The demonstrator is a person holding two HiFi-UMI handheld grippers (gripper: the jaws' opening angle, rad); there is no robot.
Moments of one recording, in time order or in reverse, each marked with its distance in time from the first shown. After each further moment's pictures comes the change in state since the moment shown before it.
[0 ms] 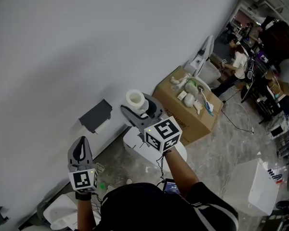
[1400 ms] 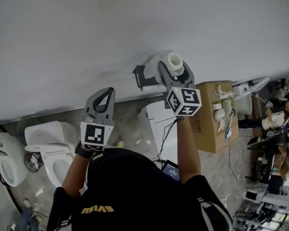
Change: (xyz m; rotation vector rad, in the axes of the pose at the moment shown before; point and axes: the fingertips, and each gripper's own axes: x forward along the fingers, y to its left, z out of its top) left arm -0.055 0.071 -0.042 -0.049 0.080 0.205; right arm 0.146 0.074 -0.080 -0.077 0.085 0.149
